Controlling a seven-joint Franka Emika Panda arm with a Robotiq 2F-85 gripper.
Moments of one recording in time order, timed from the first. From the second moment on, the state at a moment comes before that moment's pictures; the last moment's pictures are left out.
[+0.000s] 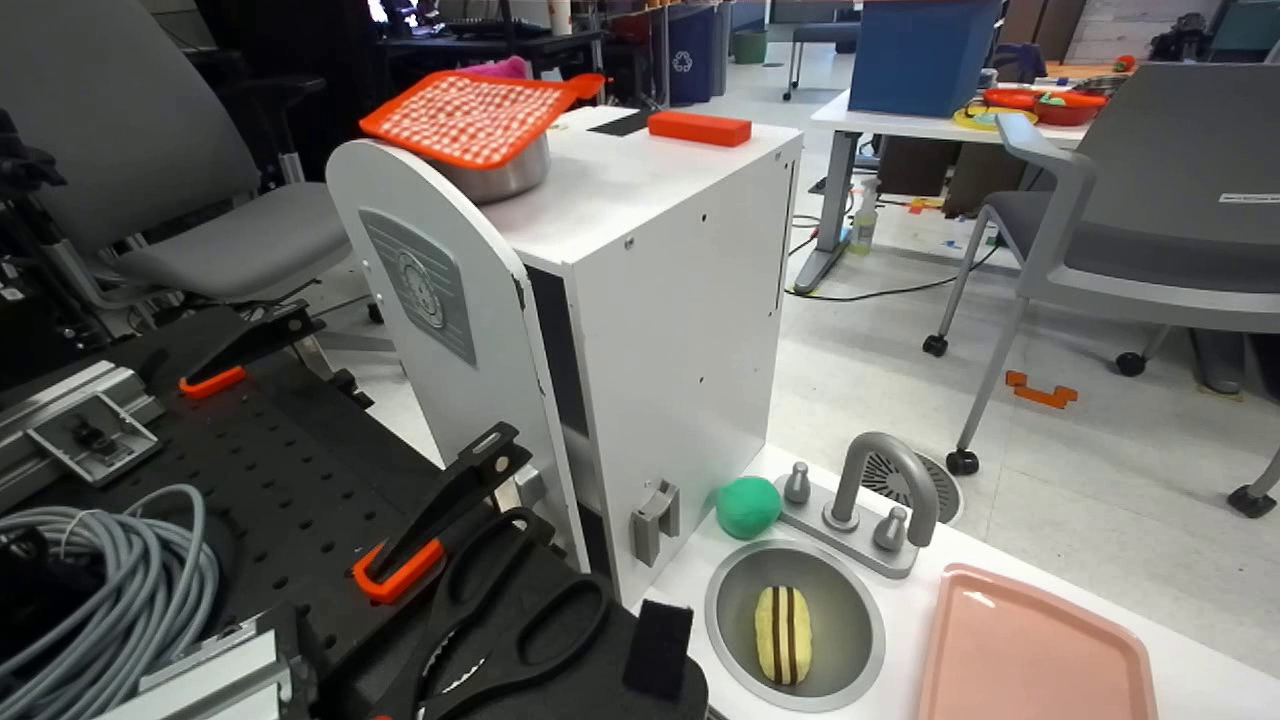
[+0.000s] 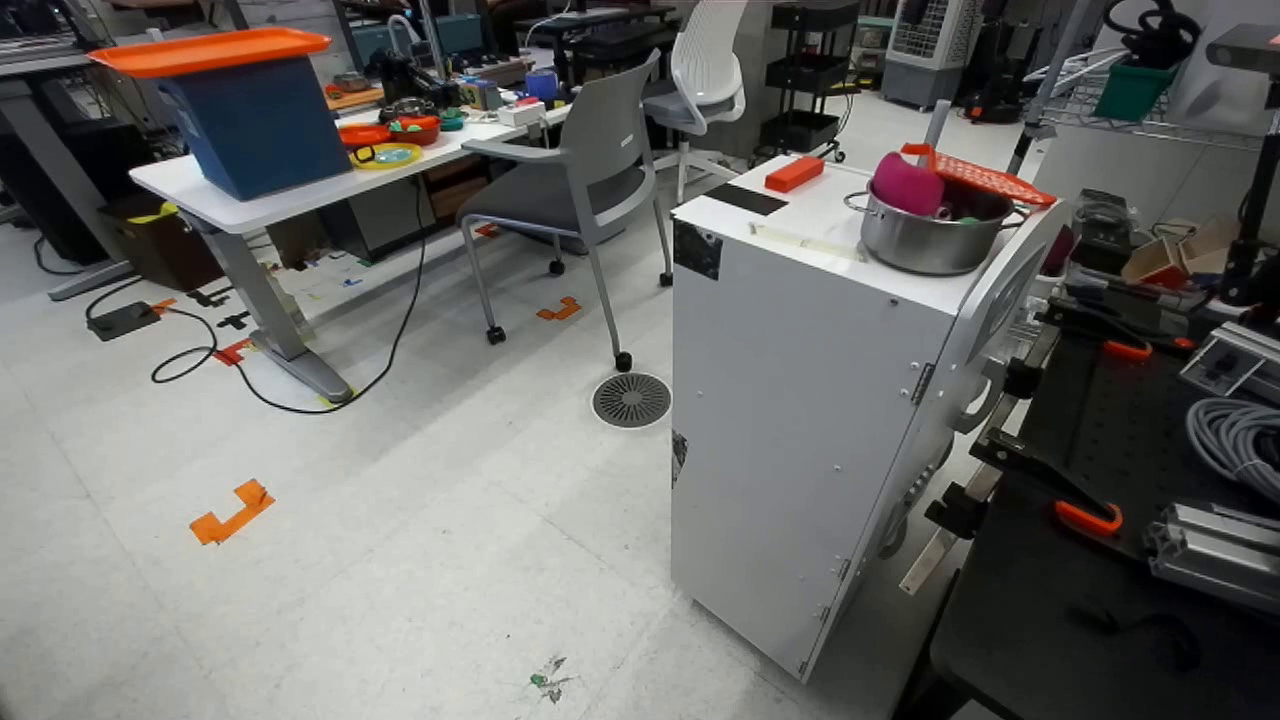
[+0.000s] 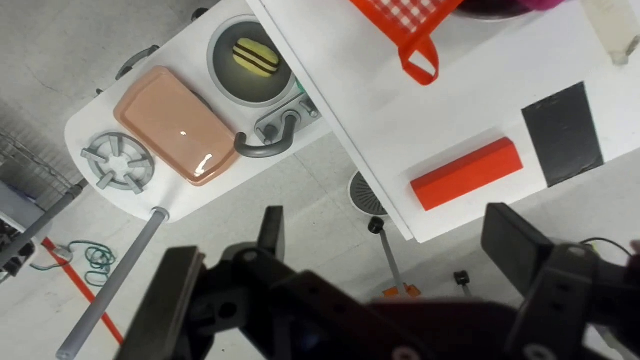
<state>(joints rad) -0.11 -0.02 -0.04 -2.22 -0.15 2.36 0.48</state>
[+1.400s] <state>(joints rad) -0.02 0.34 -0.10 -1.85 -0.20 2.21 0.53</state>
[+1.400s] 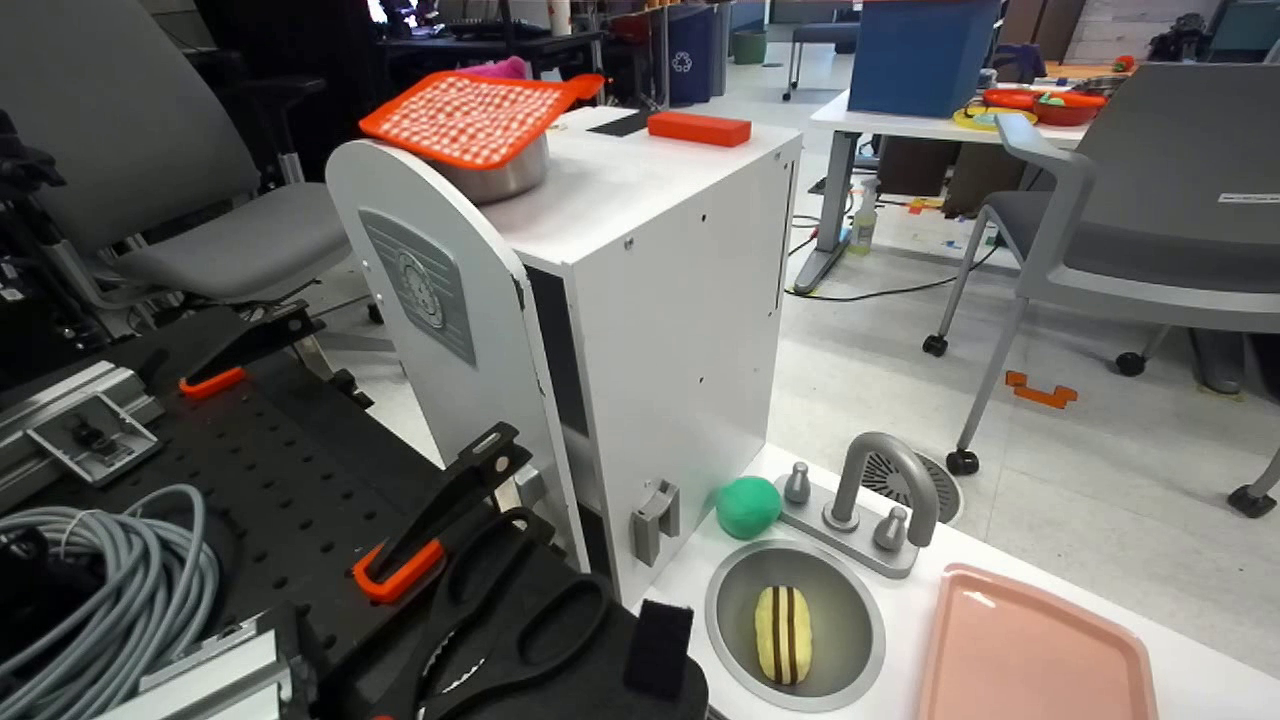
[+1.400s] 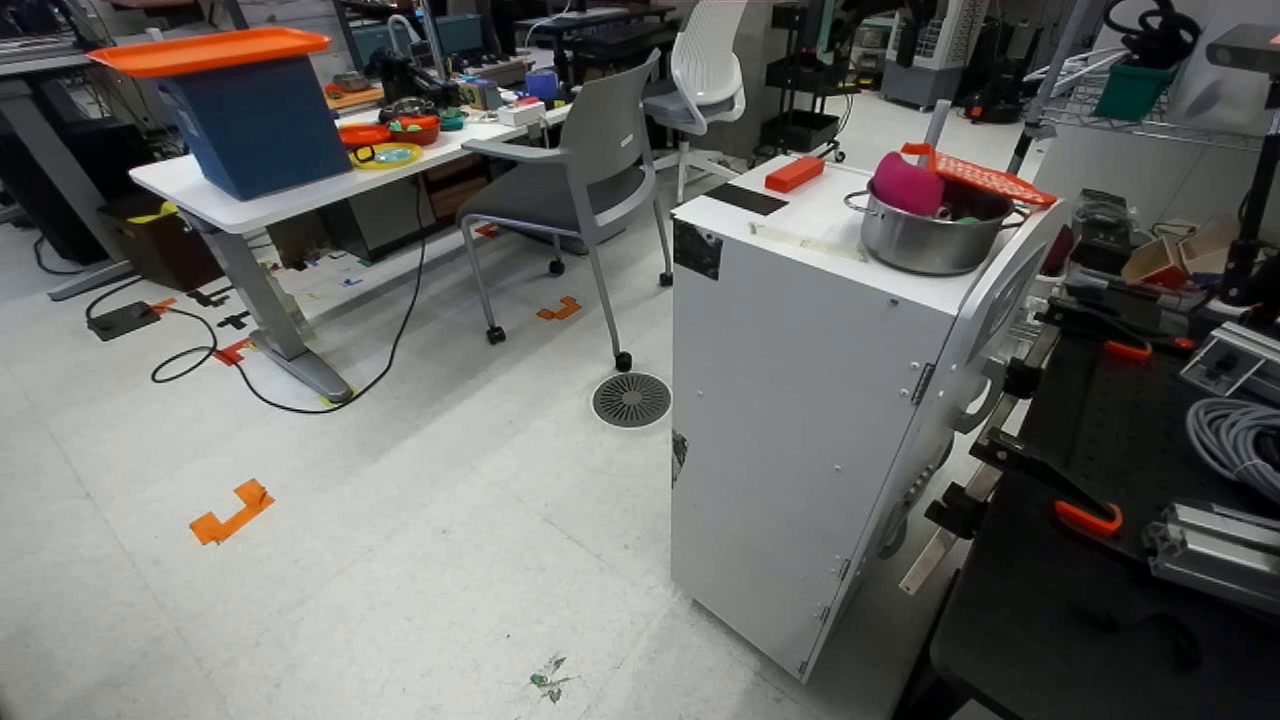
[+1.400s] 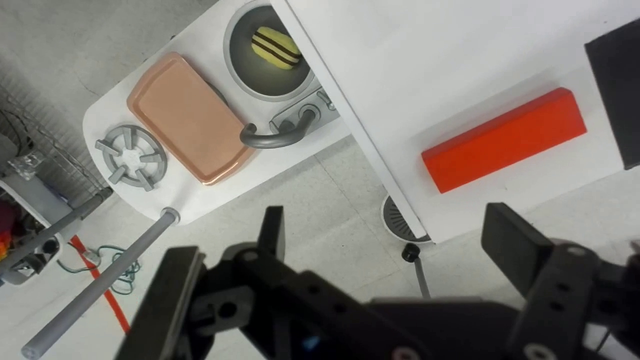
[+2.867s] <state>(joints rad) 0.03 0.47 -0.13 -1.78 -0.11 2.26 0.85</state>
